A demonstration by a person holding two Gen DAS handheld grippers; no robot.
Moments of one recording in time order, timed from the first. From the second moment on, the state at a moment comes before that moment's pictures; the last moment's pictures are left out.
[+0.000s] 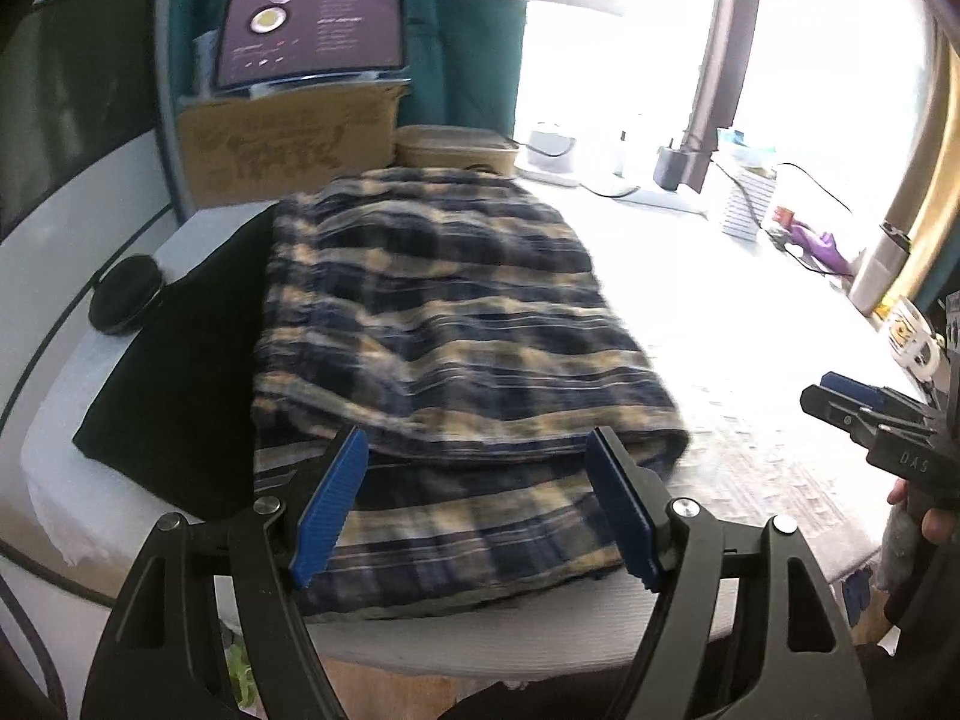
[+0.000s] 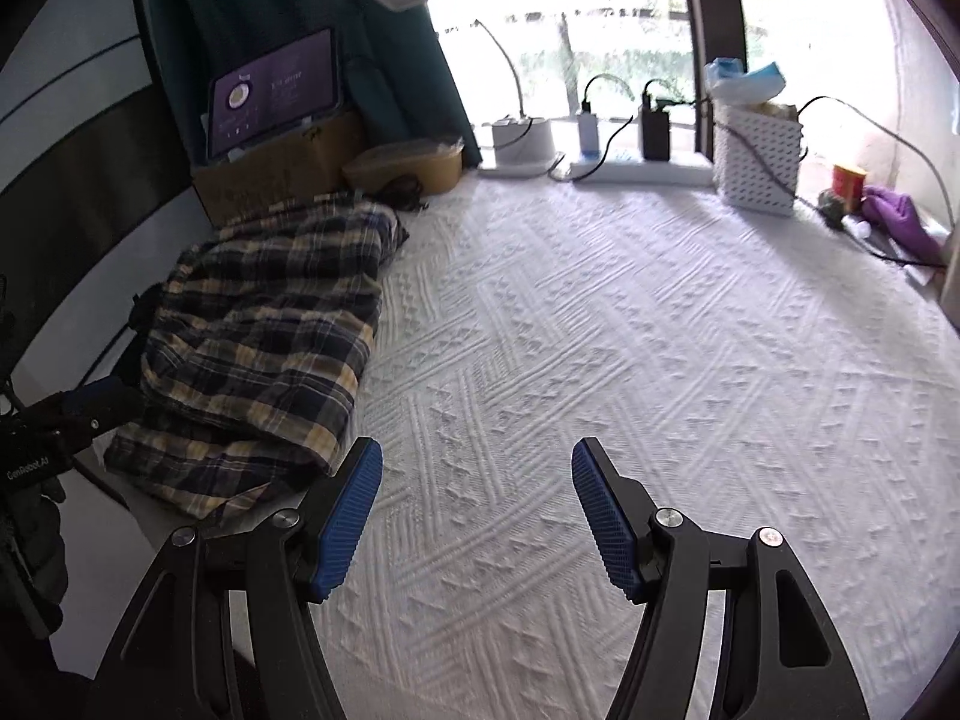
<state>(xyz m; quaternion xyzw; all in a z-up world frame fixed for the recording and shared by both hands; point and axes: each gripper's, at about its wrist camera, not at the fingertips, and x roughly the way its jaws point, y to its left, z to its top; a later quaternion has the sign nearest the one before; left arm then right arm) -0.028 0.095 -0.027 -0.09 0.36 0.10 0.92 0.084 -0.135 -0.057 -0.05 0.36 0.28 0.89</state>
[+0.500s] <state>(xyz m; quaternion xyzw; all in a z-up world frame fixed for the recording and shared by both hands) -0.025 0.043 0.001 -0.07 0.34 0.04 0.94 0.054 -0.182 -0.024 -0.03 0.32 0.25 0.91</state>
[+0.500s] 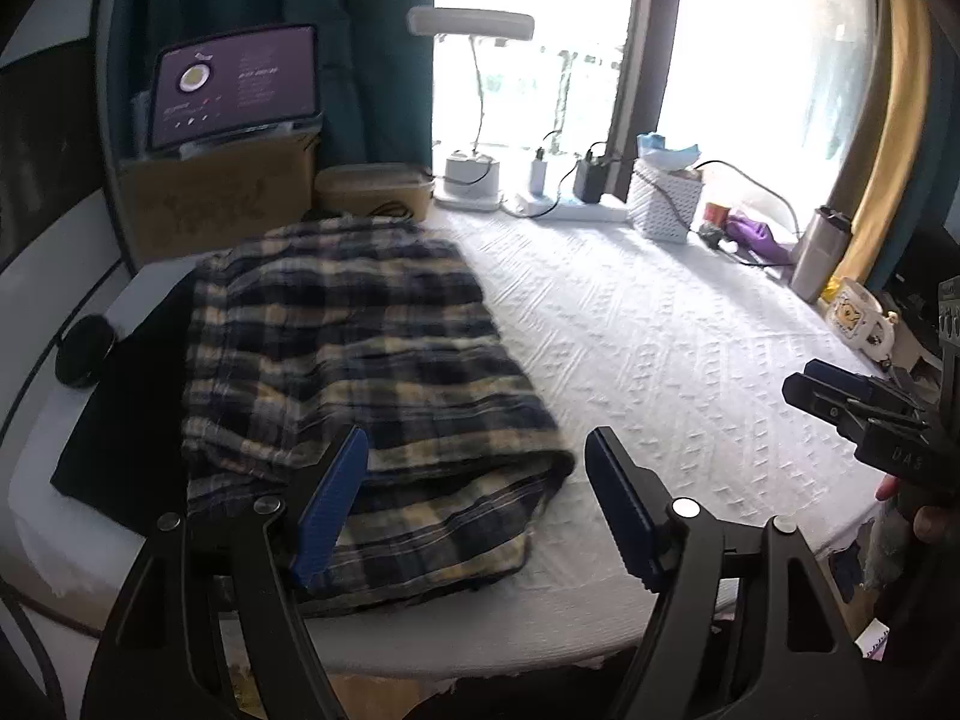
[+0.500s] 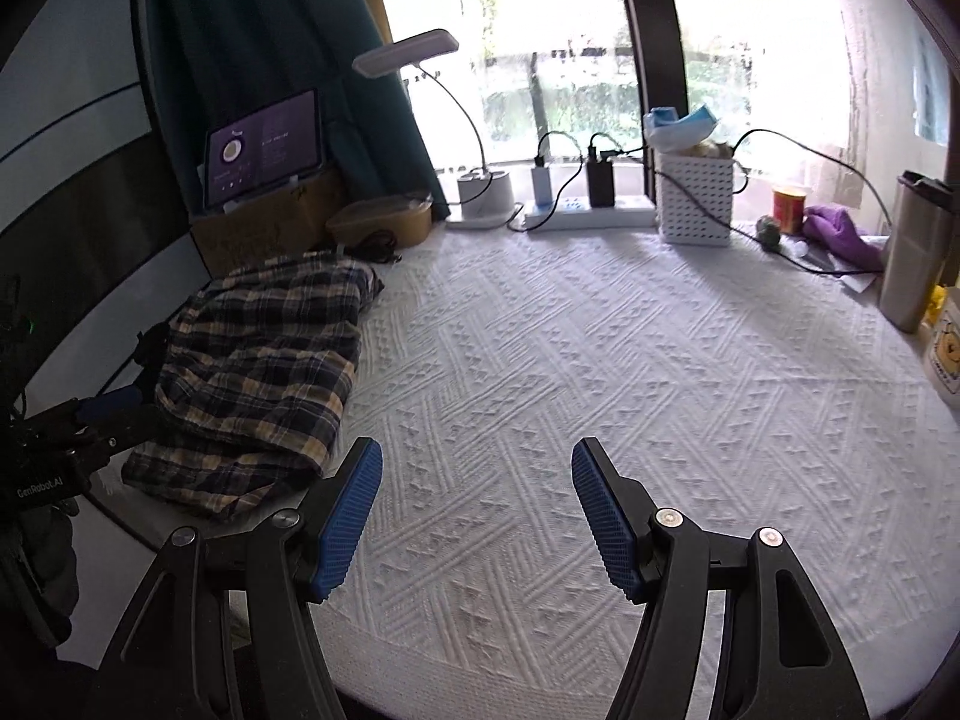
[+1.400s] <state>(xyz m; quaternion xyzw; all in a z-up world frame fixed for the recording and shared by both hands) -0.049 0.002 0.065 -0.03 0.25 0.00 0.97 -0.011 -0.224 0.052 -0.02 0.22 0.24 0.95</state>
